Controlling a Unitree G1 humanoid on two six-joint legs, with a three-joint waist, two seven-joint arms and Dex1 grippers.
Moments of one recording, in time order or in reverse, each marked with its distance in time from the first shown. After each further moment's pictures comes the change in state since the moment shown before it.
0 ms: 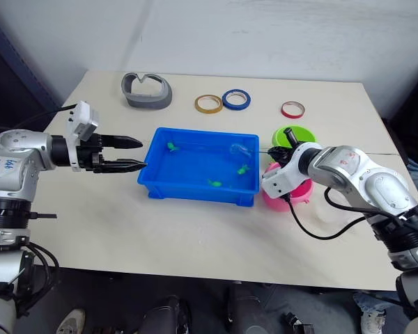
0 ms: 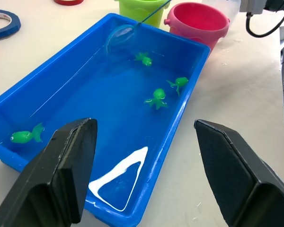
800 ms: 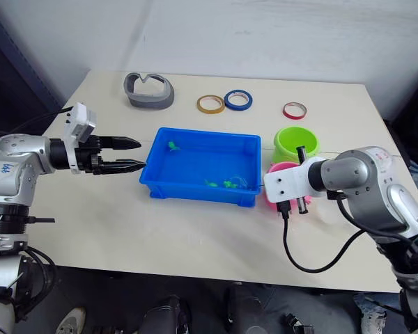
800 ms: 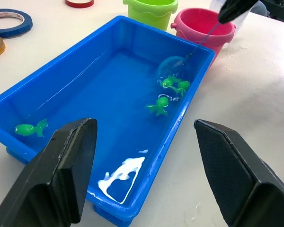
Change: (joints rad) left arm 0.023 0.002 0.018 -0.034 -0.031 0.019 0.038; right arm 0.130 0.040 -0.166 -0.367 0.559 0.786 0.608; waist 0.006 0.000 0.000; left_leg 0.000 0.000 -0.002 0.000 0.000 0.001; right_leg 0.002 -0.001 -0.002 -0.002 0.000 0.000
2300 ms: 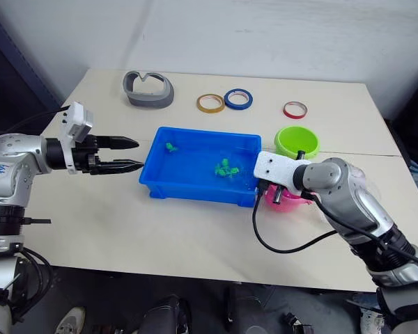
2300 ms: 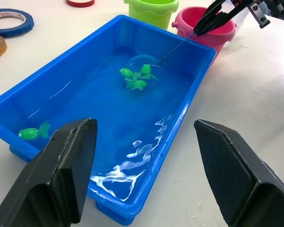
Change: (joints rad) left arm 0.012 0.022 0.000 -0.022 -0.015 0.002 0.003; right arm -0.044 0.104 0.102 0.060 0.128 0.358 -0.354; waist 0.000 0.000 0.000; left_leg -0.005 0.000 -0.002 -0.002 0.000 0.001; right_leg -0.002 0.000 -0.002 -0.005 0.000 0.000
